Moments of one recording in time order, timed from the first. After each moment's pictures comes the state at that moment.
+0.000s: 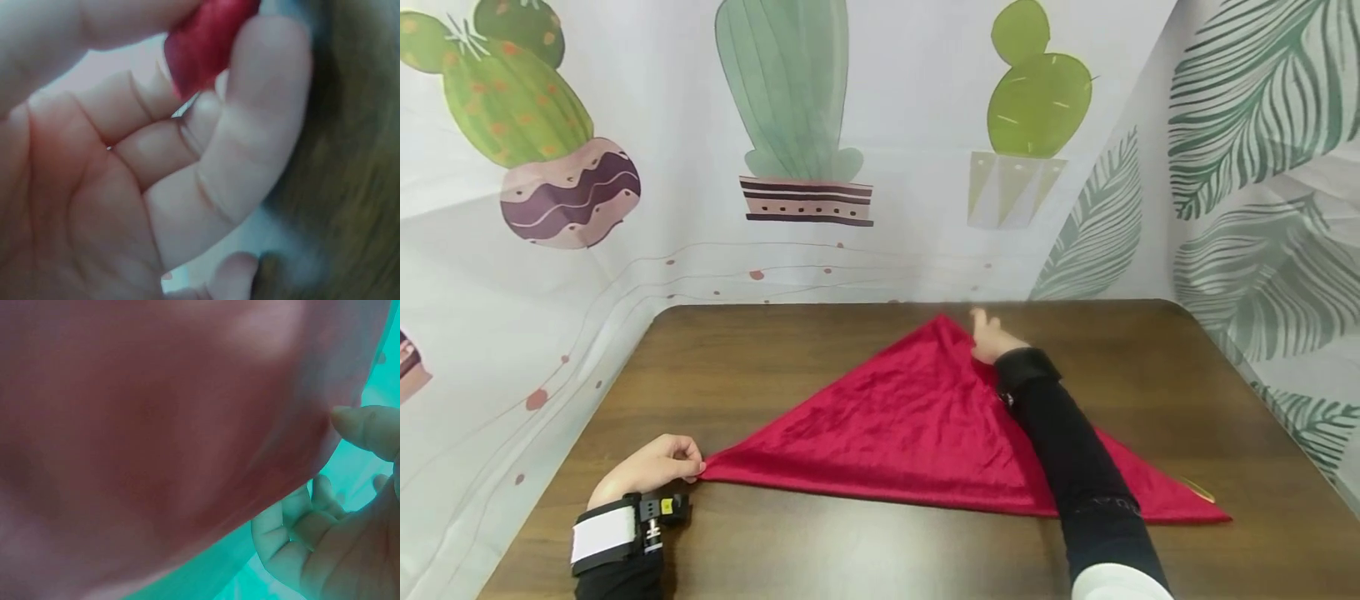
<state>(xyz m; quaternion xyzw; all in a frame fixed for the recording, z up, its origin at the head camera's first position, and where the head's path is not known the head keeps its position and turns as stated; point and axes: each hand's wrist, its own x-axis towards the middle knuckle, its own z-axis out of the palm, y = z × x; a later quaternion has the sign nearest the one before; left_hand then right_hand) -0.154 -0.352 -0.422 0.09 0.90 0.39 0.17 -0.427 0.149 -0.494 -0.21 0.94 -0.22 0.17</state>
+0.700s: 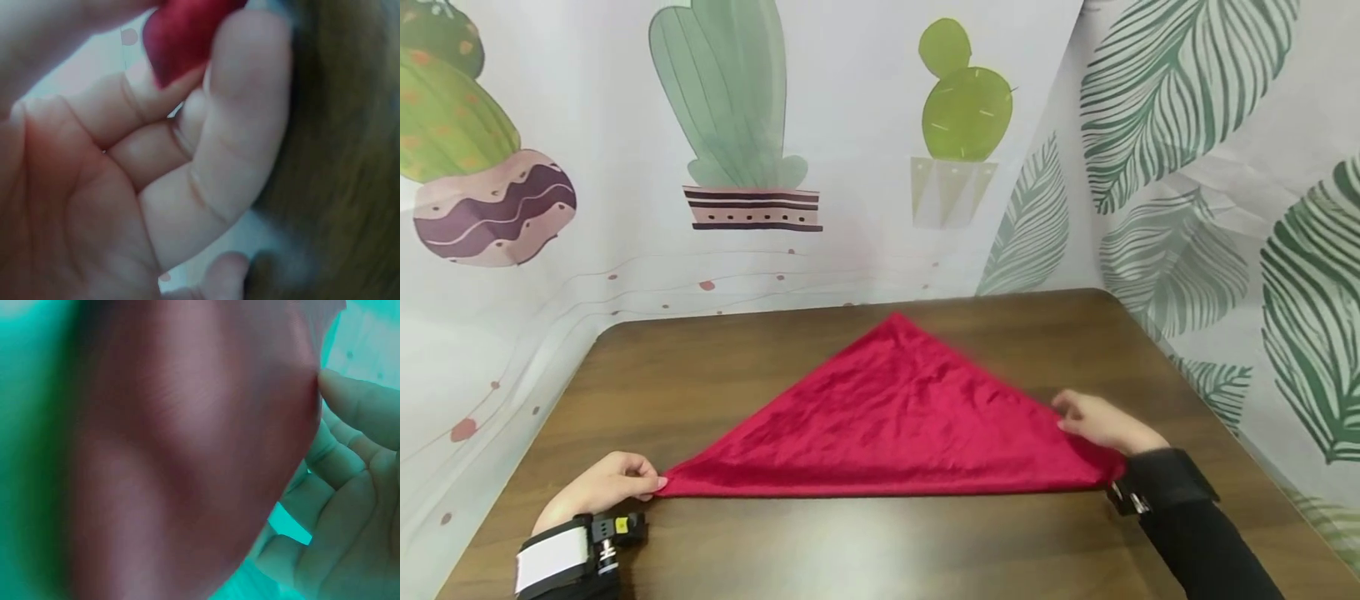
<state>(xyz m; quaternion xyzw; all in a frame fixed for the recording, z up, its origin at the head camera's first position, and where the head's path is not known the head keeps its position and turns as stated) -0.159 -0.348 -0.426 0.09 0.90 0.38 0.17 -0.215 0.300 -0.416 -0.21 0.93 -0.28 0.14</state>
